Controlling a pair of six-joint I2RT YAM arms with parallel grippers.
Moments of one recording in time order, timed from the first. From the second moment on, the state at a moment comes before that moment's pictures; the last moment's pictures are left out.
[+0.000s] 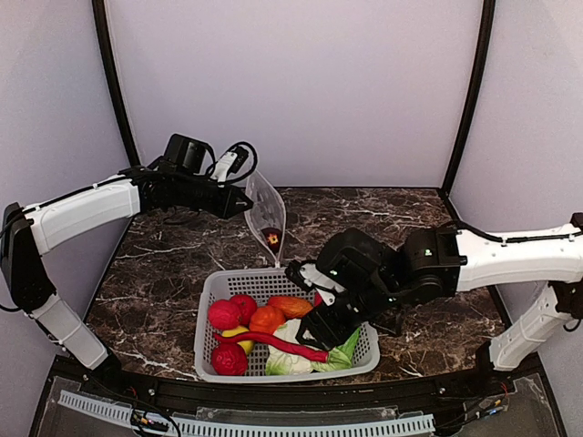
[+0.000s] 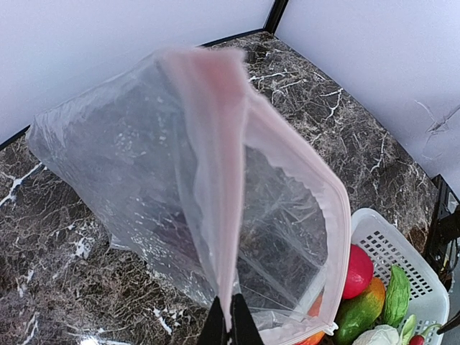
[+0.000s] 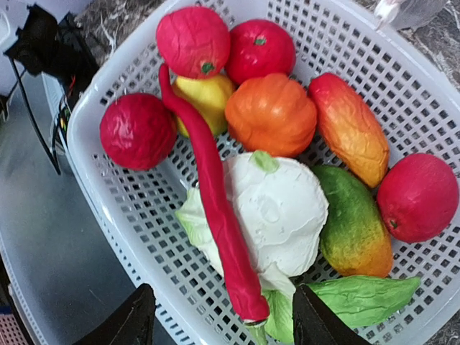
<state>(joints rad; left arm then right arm) -0.57 1.55 1.34 -0.41 0.30 -0.09 1.33 1.46 1.24 -0.72 0.00 0.48</state>
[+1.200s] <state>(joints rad) -0.57 1.53 1.33 -0.41 0.30 -0.09 1.39 1.68 1.27 -0.85 0.03 0.48</state>
